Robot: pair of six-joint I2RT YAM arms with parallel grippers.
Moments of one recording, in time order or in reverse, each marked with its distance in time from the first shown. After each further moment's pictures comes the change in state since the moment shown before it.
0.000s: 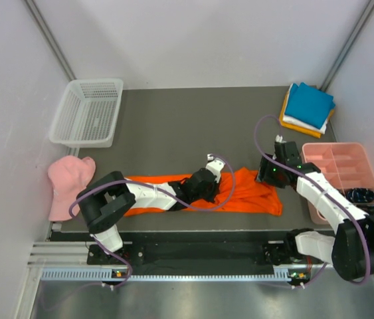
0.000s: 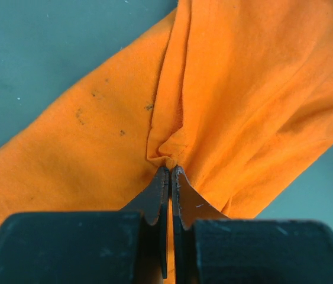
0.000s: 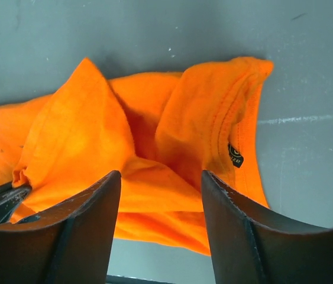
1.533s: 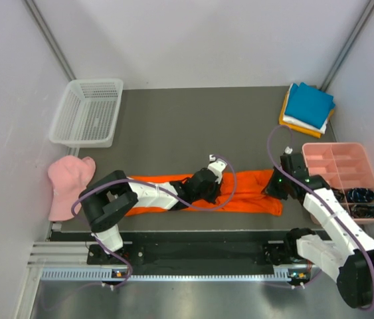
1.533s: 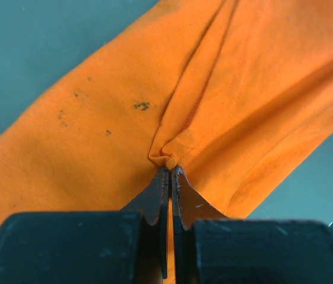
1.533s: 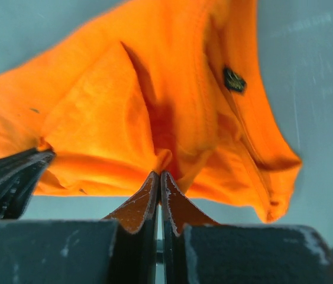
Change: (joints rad) left arm 0.000 0.022 0.016 -0.007 0.043 0.000; right arm 0.000 -0.210 -0.076 -0.152 -0.048 0.169
